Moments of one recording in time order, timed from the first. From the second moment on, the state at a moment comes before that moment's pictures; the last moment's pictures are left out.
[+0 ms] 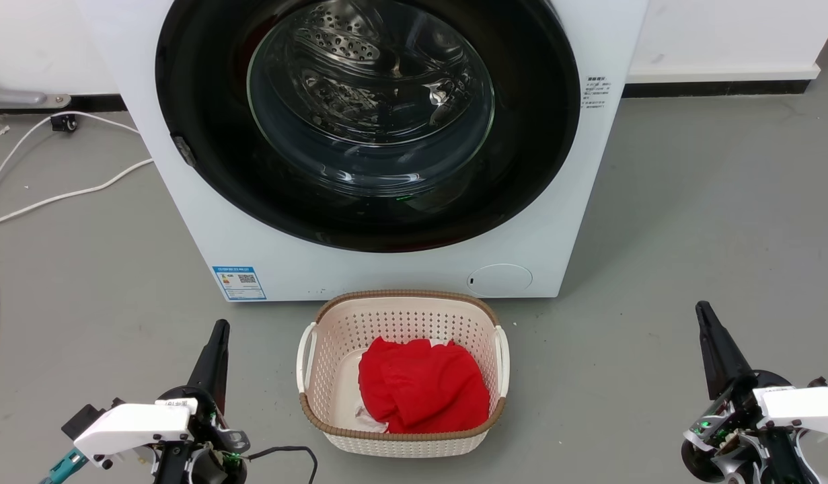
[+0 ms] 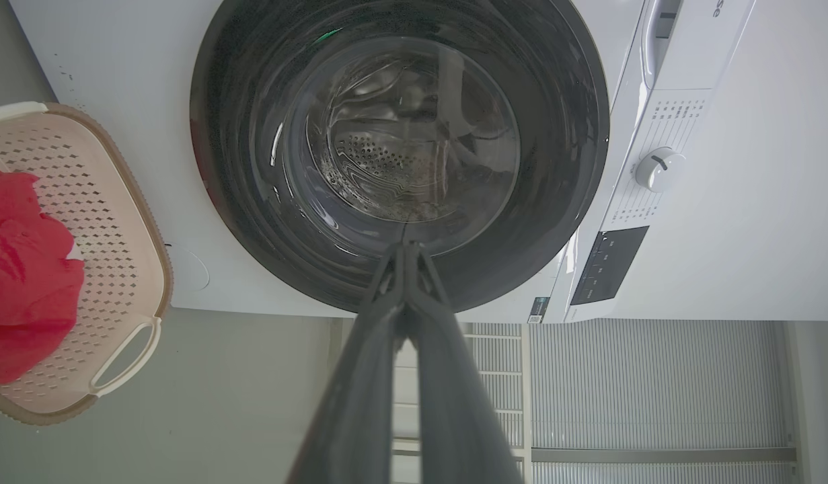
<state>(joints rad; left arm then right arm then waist) -0.11 0.05 0.11 0.25 -1.61 -0.13 0.11 -0.10 -0.05 -0.12 0.24 1.61 0.13 0.12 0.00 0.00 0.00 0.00</state>
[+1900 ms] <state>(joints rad) -0.08 0.05 0.01 0.07 -1.00 -0.13 -0.09 -0.02 -0.05 0.00 0.07 0.78 0.13 -0.09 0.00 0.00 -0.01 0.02</state>
